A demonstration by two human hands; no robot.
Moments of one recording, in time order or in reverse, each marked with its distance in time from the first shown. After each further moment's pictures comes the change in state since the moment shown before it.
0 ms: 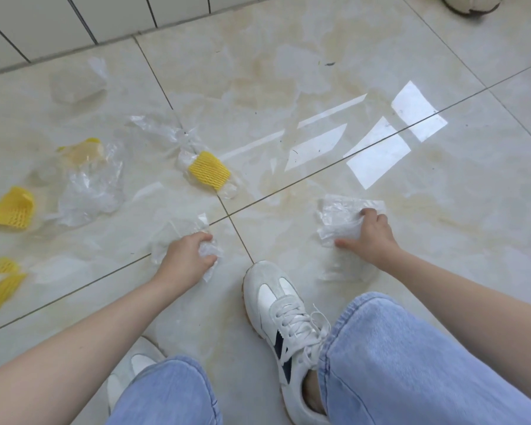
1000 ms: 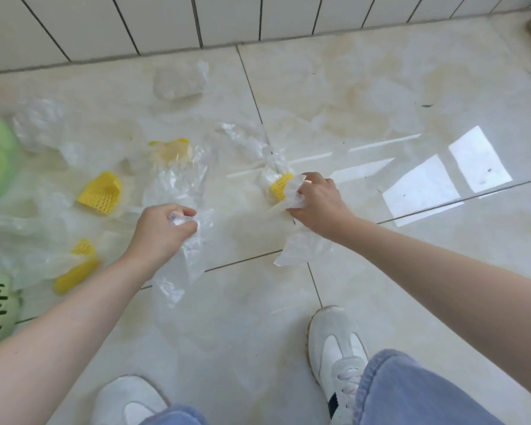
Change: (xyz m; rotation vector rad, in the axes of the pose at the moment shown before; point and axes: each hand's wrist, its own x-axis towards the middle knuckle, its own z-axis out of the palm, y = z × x) left_hand 0.029 -0.091 -0.123 -0.464 0.370 -0.153; right_hand 0.017 -0.261 0.055 -0.286 -0.010 -0.728
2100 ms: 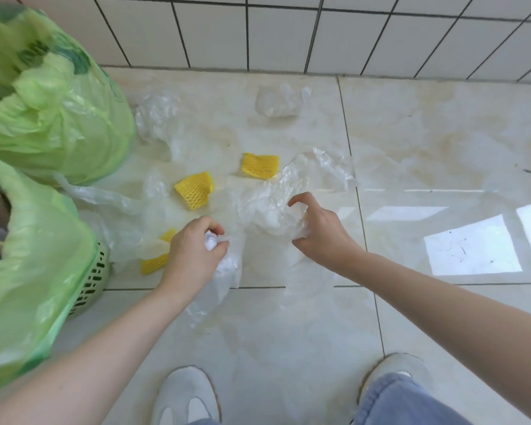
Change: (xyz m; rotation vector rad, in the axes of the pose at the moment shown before) left_hand -0.021 -0.051 -0.063 0.113 0.240 0.055; right_hand 0.002 -0.144 0.007 0.339 -0.141 -0.255
